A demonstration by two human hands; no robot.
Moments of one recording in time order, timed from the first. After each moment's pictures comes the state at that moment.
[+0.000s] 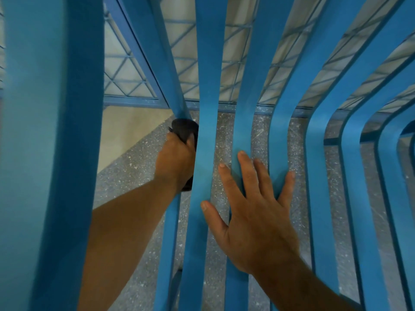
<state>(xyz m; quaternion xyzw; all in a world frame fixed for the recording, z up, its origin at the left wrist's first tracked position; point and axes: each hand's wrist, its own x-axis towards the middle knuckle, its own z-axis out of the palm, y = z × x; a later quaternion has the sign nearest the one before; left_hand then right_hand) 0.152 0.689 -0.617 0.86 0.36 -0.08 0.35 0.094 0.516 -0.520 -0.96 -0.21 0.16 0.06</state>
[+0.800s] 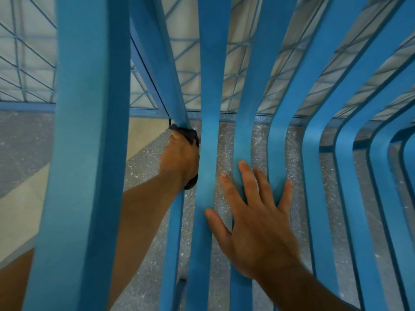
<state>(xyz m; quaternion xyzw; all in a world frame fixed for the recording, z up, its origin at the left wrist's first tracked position) 0.173 0.695 -0.611 0.91 0.28 -0.10 0.29 0.094 0.516 -0.520 -0.96 -0.21 0.17 0.06</state>
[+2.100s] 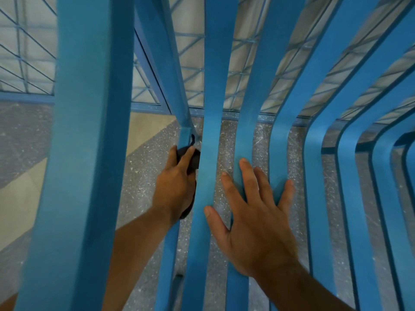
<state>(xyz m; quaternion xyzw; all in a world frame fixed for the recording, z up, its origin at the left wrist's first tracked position) 0.104 0.686 -0.612 0.89 0.21 -0.06 0.40 0.096 0.516 -0.521 -0.96 -0.22 0.17 0.04</state>
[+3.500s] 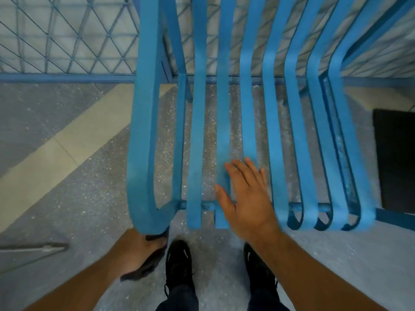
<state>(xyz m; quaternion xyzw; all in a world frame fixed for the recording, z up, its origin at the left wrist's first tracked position) -0.236 0.683 -0.503 0.80 0.30 -0.41 0.32 -0.113 0.450 -0.485 -0.94 -0.15 0.08 0.31</state>
